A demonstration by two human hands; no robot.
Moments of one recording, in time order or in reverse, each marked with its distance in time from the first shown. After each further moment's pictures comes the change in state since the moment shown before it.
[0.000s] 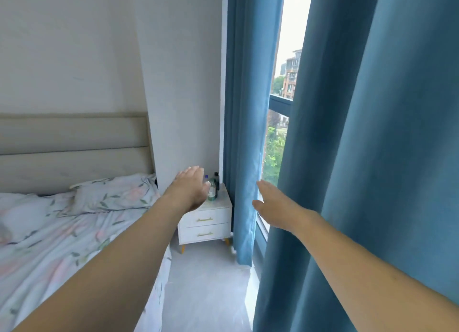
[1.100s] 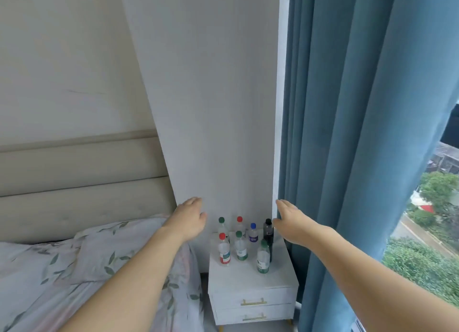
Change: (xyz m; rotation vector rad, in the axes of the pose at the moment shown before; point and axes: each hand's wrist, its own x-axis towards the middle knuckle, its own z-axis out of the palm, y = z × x) left_hand 0.577 -0.289 0.108 -0.057 -0.161 -0.206; right_hand 0.722 0.027 0.044 0.081 -0.150 0.005
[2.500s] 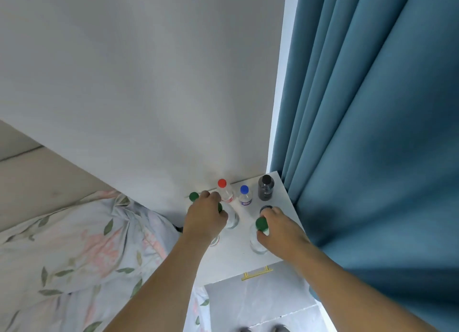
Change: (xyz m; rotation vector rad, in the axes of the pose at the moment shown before) left_hand 0.326 -0.029 0.252 -0.048 -0.265 -0.036; right_hand 0.311 0.134 0.197 -0.014 -0.162 0.208
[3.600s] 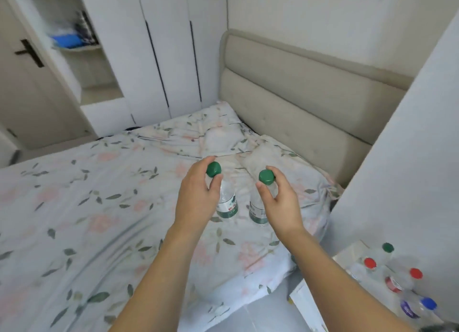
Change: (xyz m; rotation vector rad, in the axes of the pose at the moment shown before) left_hand -0.544 -0.081 -0.107 -0.457 1.332 -0.911; right_hand -0.302 -0.310 0.063 0.535 -0.393 -1.073
